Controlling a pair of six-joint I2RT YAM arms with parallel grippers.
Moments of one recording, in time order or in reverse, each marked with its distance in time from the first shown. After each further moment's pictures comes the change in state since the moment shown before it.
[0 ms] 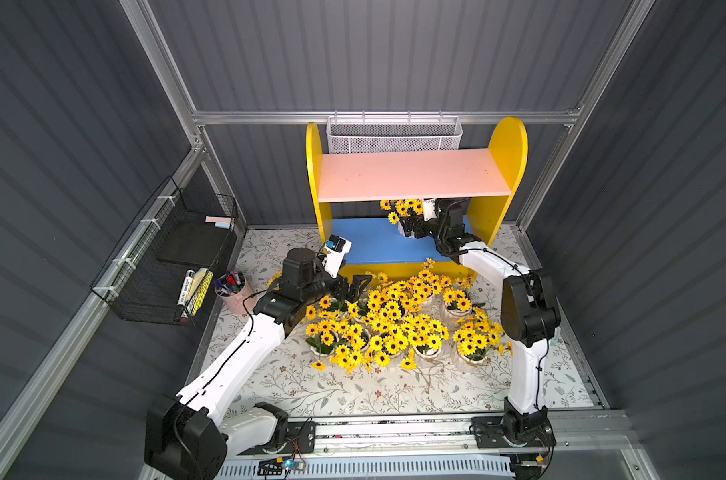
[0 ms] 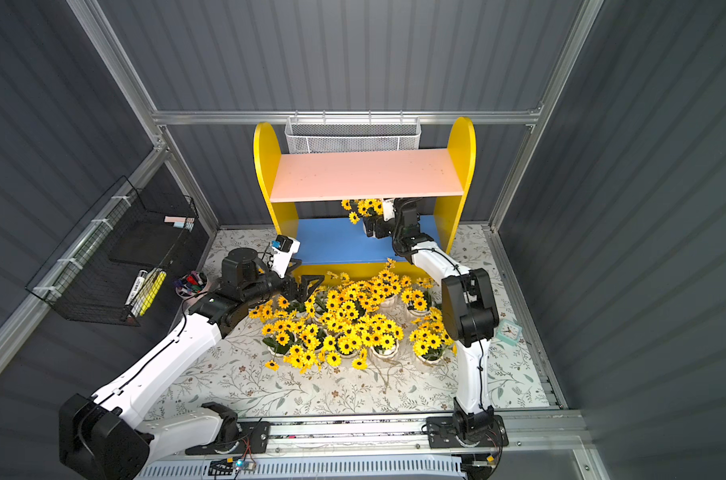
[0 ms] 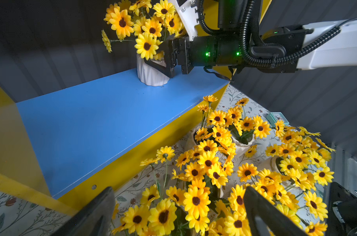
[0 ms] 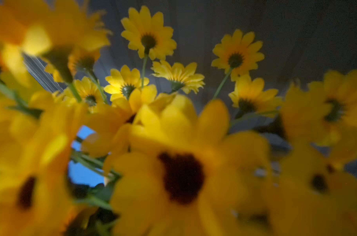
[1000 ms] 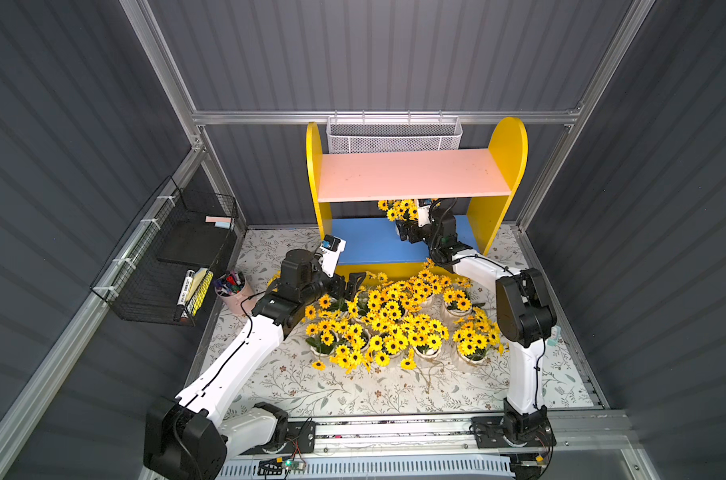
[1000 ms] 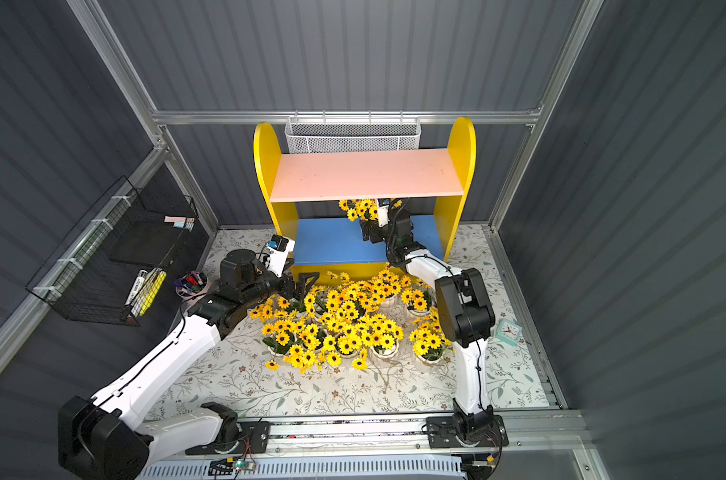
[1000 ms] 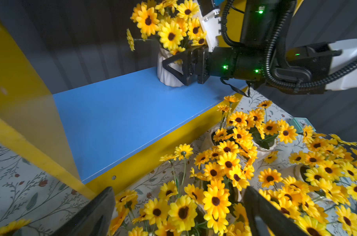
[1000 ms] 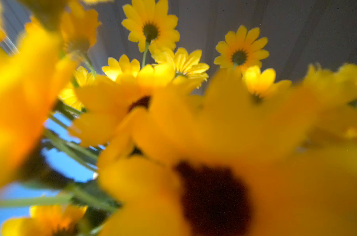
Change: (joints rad) left arm 0.016 -0.016 -0.020 0.006 -0.120 -0.002; right arm 0.041 -0.016 -0.129 0.190 0.092 -0.007
